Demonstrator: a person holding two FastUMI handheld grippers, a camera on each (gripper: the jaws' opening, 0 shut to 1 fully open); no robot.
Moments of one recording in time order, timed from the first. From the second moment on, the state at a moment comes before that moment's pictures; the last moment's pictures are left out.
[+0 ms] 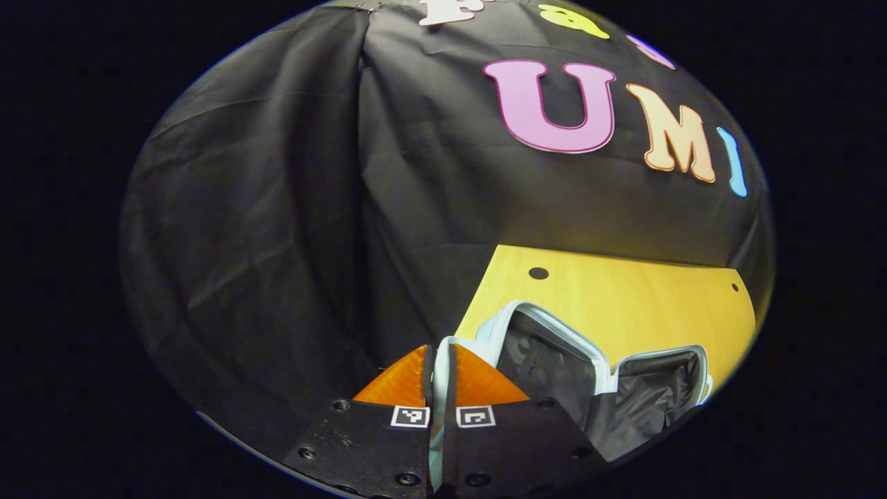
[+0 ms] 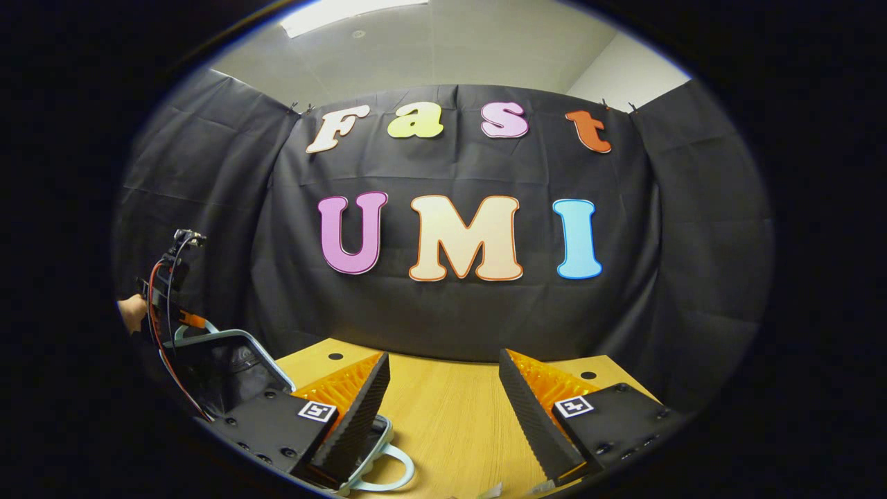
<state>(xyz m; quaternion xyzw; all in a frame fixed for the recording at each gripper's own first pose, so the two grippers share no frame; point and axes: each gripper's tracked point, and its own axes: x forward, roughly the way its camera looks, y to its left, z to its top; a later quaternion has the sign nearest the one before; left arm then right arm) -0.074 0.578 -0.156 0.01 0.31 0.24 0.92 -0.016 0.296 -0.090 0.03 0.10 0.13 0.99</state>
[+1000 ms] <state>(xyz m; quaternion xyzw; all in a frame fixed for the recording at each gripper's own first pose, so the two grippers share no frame) -0.086 0.579 -0.122 -0.03 0.16 0.34 0.92 -0.012 0.264 -0.051 0.01 0.05 0.12 0.99</state>
